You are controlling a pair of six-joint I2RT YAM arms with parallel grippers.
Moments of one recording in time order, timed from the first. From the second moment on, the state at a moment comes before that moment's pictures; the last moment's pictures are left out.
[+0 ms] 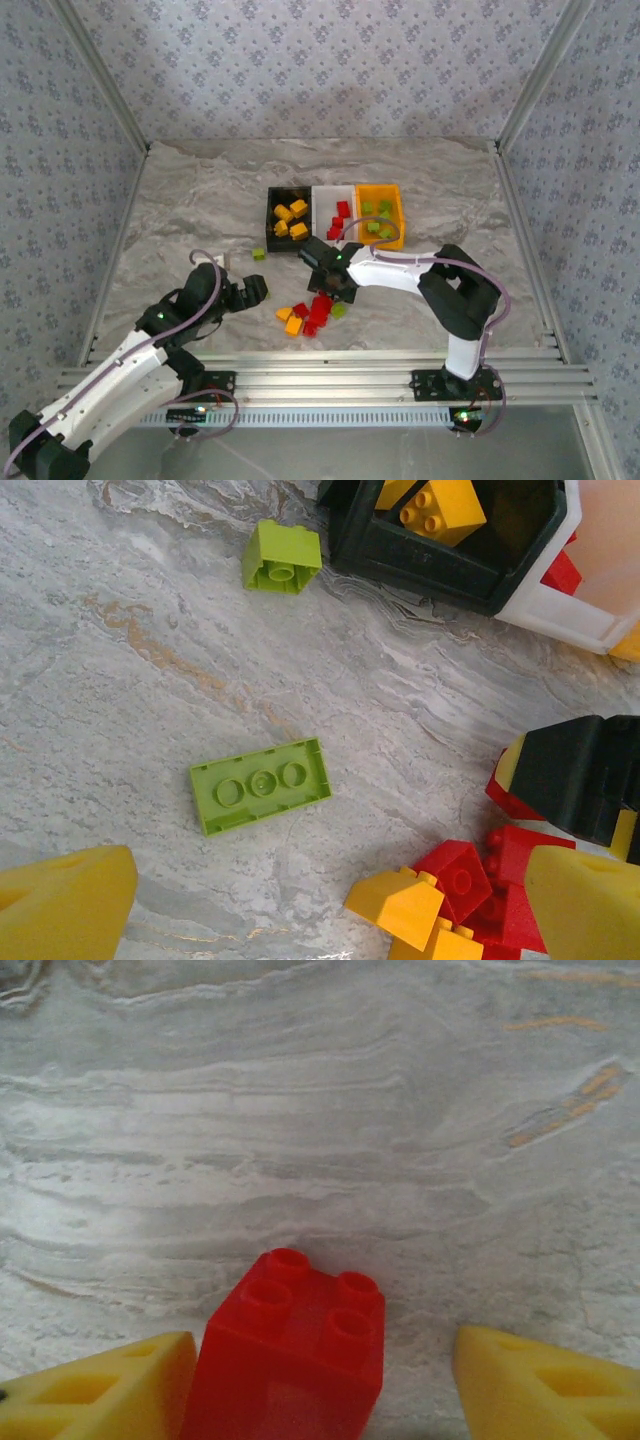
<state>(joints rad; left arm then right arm) -0.64 0.63 0.47 -0.61 -0.10 -0.81 0.93 1.82 1.13 -0.62 0.11 1.17</state>
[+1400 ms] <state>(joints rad) -0.63 1.00 0.62 -0.58 -0.04 -0.65 0.61 2.03 1.72 -0.72 0.06 0.50</state>
